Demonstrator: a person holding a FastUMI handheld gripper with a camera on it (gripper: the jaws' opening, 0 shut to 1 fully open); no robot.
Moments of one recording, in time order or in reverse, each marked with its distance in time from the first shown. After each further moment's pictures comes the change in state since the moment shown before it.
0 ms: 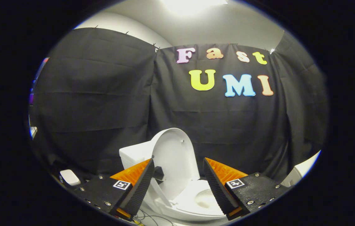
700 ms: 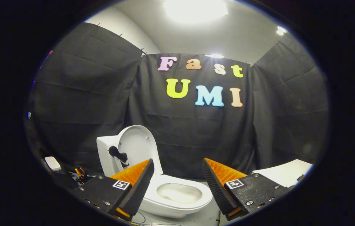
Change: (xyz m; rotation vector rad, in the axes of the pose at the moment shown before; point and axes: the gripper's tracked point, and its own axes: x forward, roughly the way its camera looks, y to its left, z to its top) arm -0.119 -0.101 -0.020 -0.056 -0.043 -0.194
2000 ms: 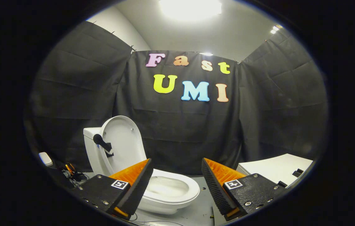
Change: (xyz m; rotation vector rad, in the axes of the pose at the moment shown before) arm -0.015 -0.035 -0.037 0.043 0.034 -0.087
